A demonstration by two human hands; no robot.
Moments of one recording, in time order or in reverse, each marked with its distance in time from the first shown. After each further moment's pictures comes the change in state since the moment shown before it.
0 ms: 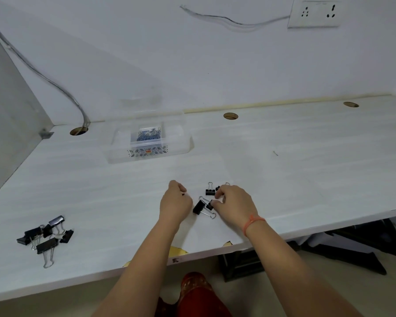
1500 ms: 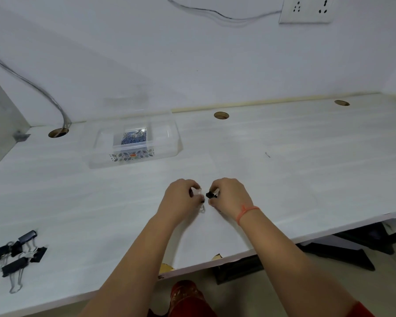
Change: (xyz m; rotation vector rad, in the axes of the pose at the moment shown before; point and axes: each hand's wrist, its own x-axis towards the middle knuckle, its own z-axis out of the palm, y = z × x) left_hand 0.036 0.015 0.027 0.285 -0.094 0.318; right_hand 0.039 0.014 -0.014 -0.040 -0.006 -0.051
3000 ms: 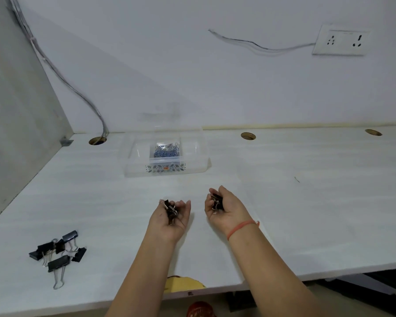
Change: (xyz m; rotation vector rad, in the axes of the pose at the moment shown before) left_hand -0.020 -0.055 -0.057 -2.043 0.274 -0.771; right_hand 0.016 -0.094 0.020 1.983 -0.143 0.786
